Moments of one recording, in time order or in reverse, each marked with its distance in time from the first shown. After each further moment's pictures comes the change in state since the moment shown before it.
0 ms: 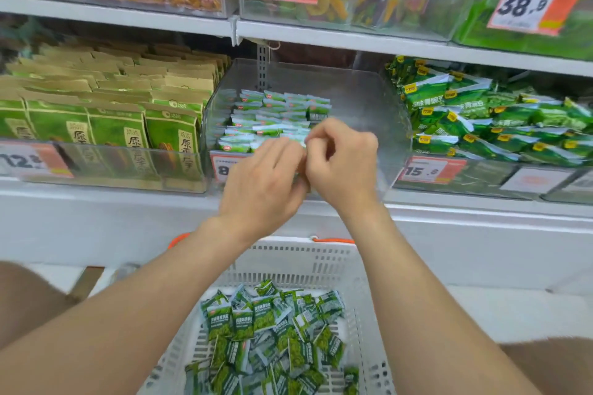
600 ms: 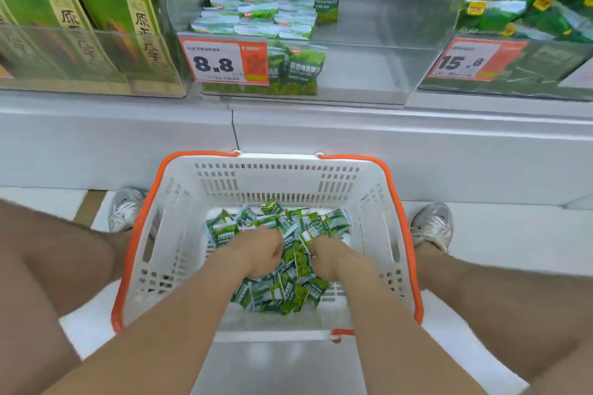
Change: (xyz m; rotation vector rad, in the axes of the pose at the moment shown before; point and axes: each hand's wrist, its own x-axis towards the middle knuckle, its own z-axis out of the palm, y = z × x) left_hand -0.227 0.009 0.096 -0.172 -1.503 -0.396; right_hand -0.307 0.094 0.023 -0.392 -1.620 0.681
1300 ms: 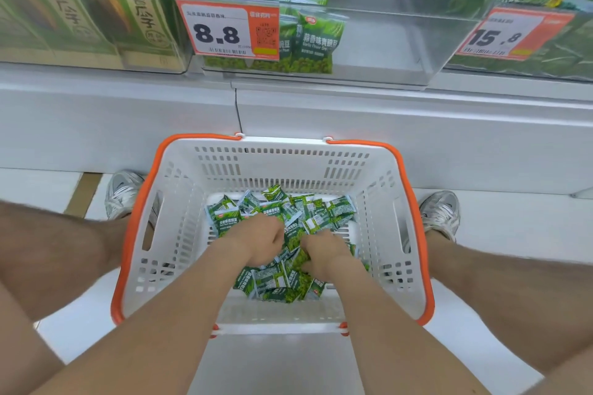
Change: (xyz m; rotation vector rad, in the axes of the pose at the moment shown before) left_hand 0.007 -0.018 0.014 -0.131 0.022 -0.039; right_hand 0.019 -0.011 0.035 -0.184 0.004 -0.069
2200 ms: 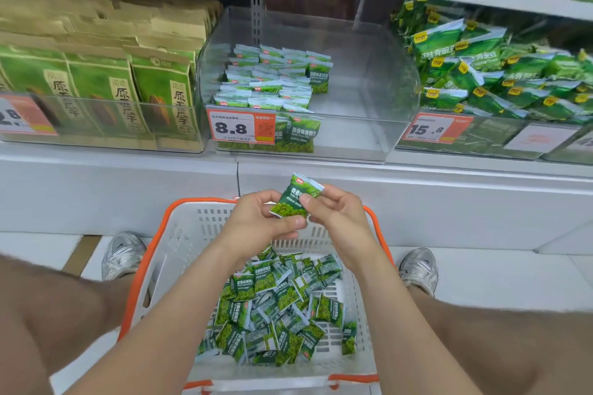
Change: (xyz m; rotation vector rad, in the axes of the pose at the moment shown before) left_hand -0.066 0.062 -0.114 -1.317 0.420 0.263; right_hand -0.115 -0.015 -0.181 1.543 0.618 -0.380
